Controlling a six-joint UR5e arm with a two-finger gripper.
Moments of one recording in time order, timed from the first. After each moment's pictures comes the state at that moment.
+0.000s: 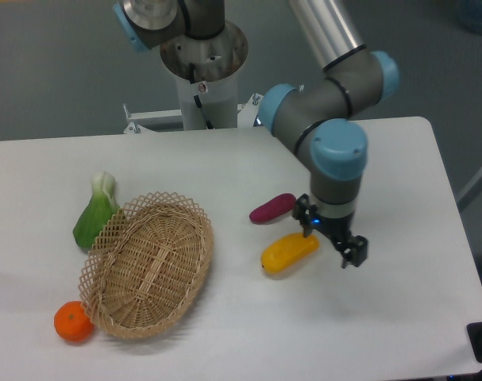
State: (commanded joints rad) arm 2.61 -2.05 -1.43 -1.11 1.57 1.39
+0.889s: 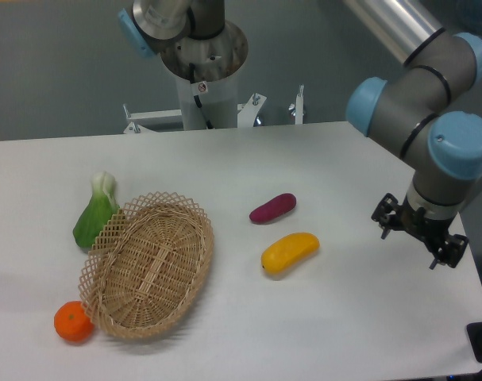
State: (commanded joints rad) arm 2.70 -2.20 -1.17 -1.23 1.57 1.44
